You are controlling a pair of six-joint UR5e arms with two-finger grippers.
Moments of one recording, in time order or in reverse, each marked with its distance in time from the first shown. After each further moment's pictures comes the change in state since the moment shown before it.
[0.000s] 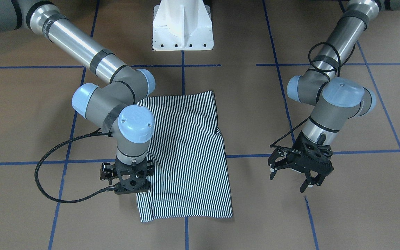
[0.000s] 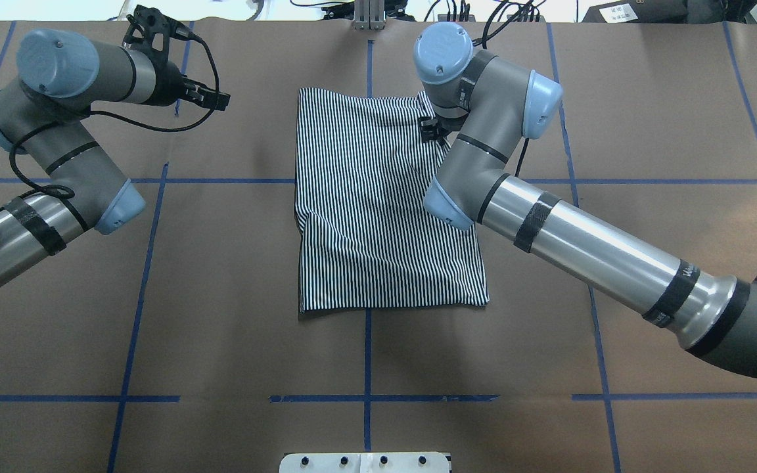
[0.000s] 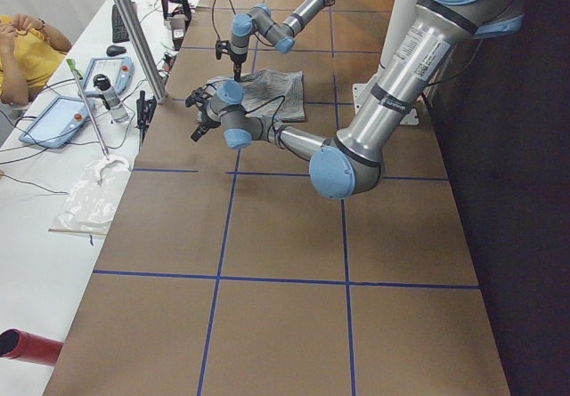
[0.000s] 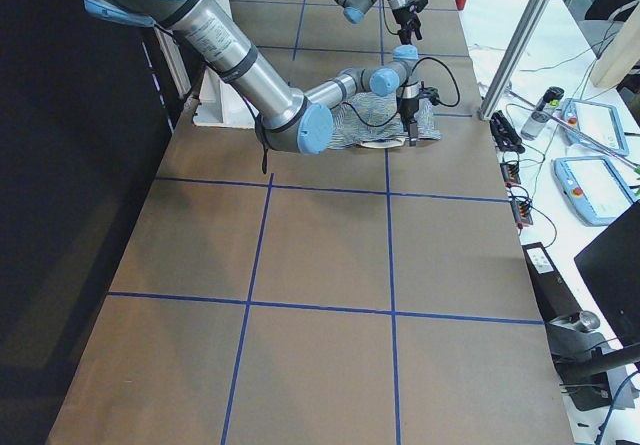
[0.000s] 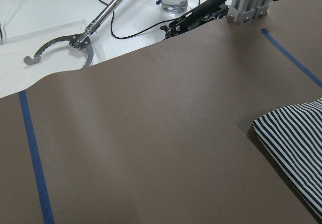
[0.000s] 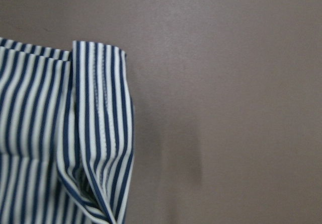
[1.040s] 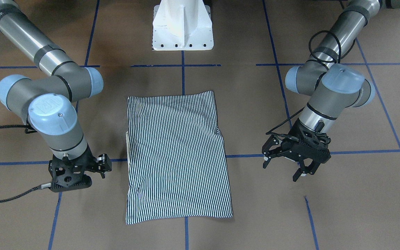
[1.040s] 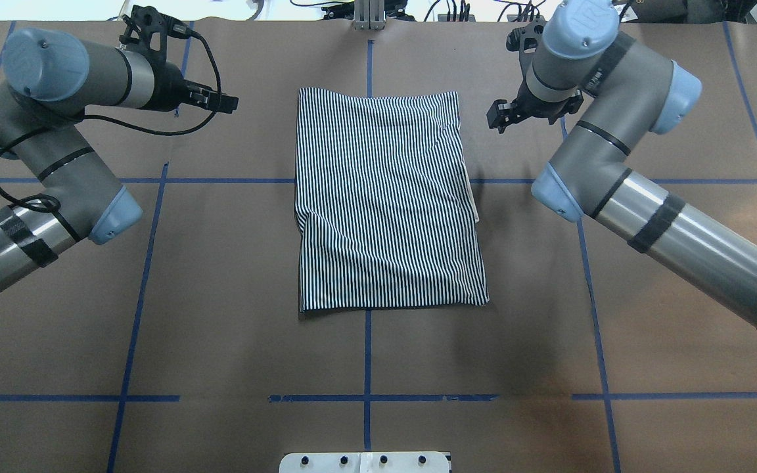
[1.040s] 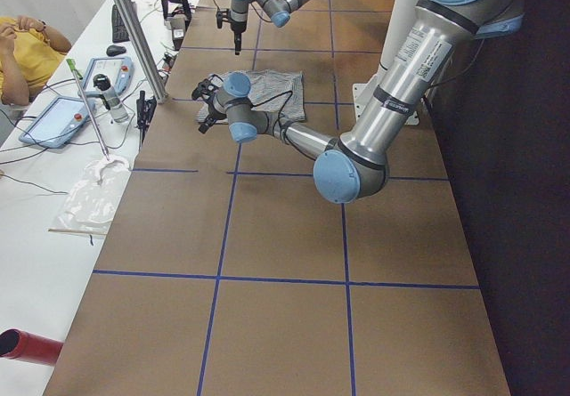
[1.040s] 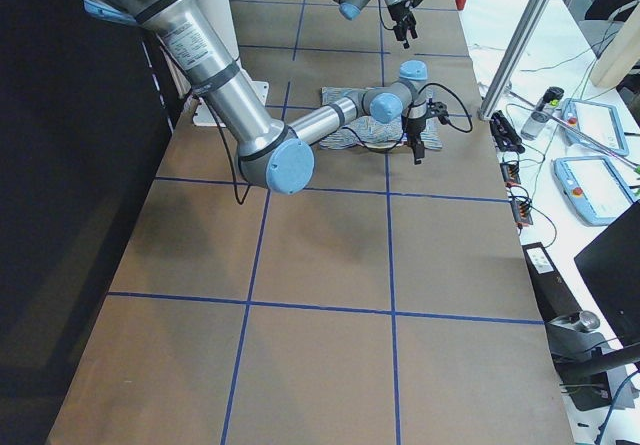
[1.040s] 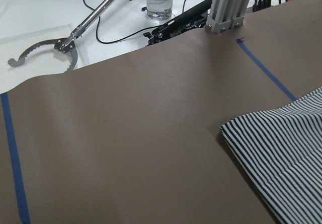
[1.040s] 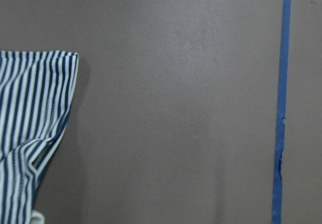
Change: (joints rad) left arm 0.028 0.059 -0.163 0.041 -0.046 -0.147; right arm 0.107 -0.319 0.350 0.186 0.191 0.083
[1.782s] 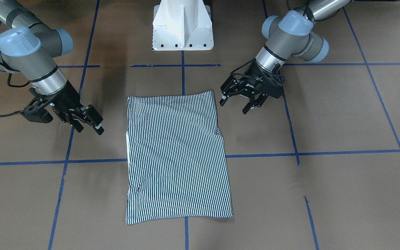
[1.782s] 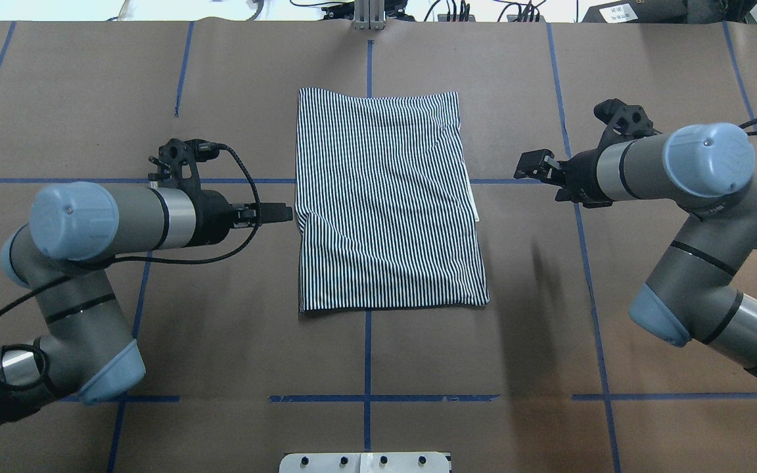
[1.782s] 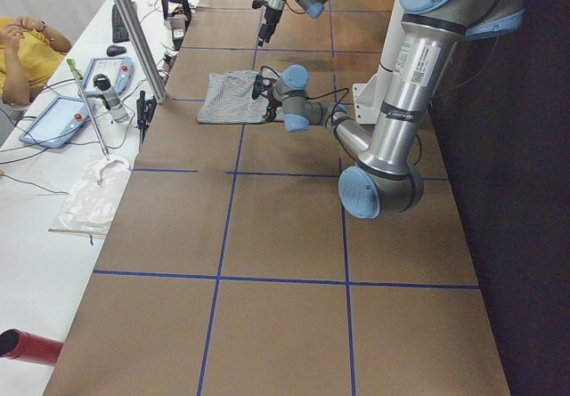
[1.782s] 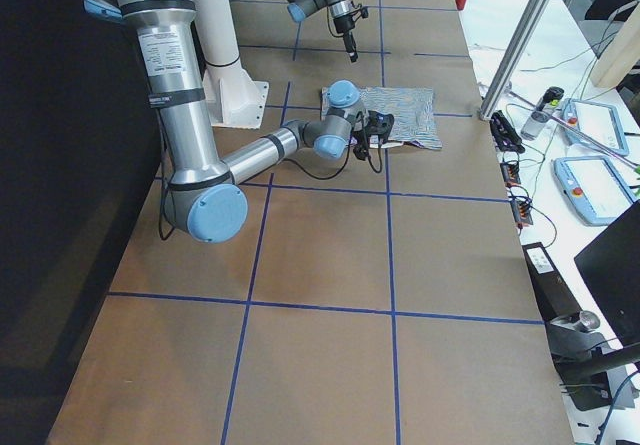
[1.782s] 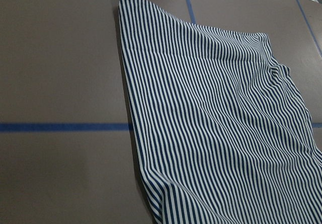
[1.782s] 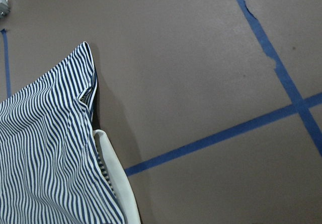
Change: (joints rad) left arm 0.349 0.192 -0.354 0.047 0.195 -0.624; right arm -0.129 -0.402 0.359 0.442 -0.078 0.754
